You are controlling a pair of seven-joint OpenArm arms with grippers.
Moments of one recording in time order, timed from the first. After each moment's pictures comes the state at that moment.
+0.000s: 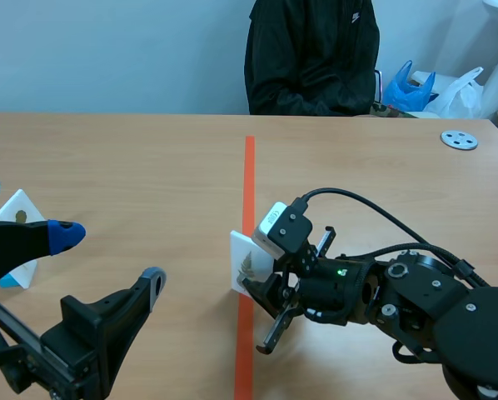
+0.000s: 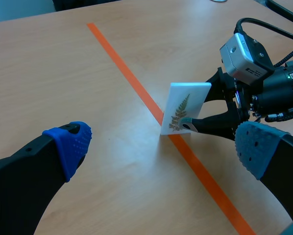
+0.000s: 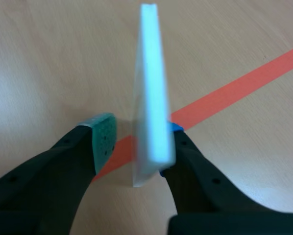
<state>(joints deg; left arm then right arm) 45.8 -18.0 -4.5 120.5 -13.1 -25.9 0.6 3.5 16.5 -29.4 65.9 -6.0 31.2 11.9</state>
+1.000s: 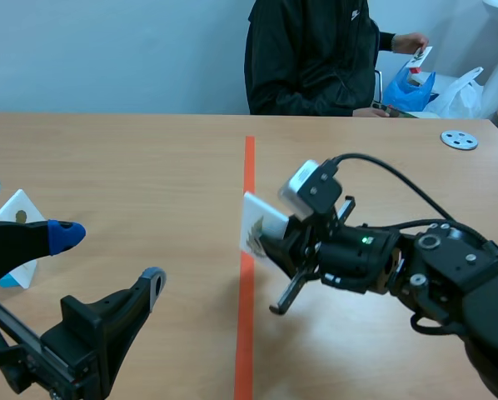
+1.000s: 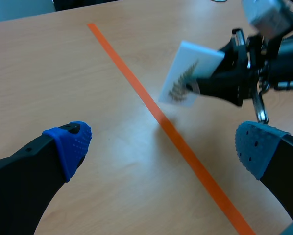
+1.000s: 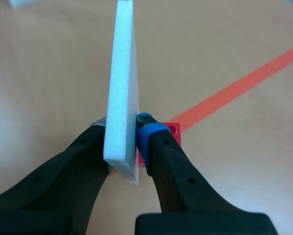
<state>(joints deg) 45.8 -18.0 -4.5 120.5 -13.1 -25.9 0.6 2.6 17.7 -21.2 72.0 -1.4 35.0 14.0</state>
